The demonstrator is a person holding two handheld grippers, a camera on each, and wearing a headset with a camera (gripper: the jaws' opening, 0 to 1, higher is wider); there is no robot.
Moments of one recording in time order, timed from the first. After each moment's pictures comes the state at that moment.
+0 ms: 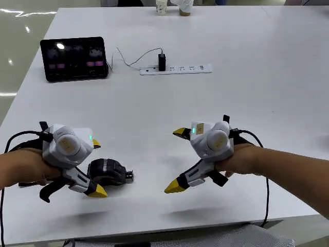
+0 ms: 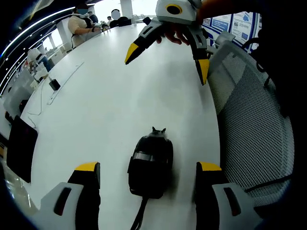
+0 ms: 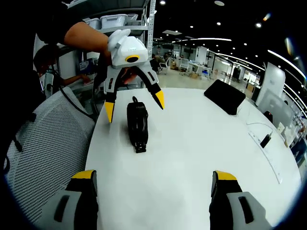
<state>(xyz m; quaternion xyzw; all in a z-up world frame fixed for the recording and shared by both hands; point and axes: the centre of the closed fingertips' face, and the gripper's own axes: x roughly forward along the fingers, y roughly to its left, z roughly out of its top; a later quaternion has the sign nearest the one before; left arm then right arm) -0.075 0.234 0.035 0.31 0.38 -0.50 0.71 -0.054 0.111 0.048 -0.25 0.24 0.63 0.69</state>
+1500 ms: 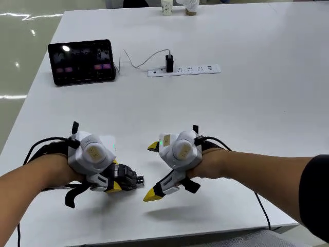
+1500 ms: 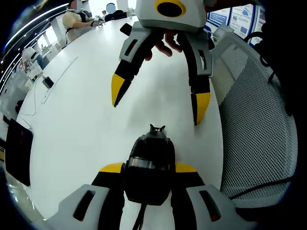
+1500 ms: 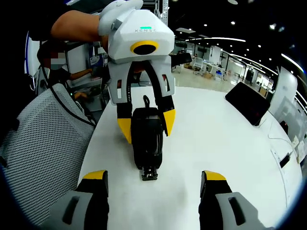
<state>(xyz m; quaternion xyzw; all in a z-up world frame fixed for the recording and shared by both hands) -0.072 0.232 0.015 0.33 0.40 -0.50 0.69 -0.069 0.184 0.015 -0.29 0.23 0.67 0.64</state>
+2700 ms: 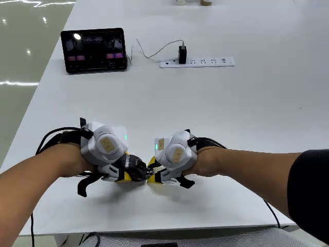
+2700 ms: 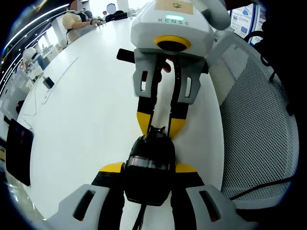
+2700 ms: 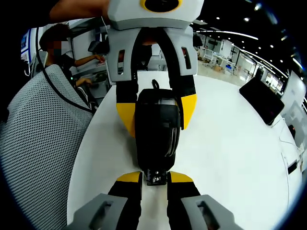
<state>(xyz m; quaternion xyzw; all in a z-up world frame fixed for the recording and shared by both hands) -0.072 0.231 0.014 0.33 0.40 -0.50 0.69 -0.080 0.204 -0.017 -0.31 0.27 0.68 0.61</state>
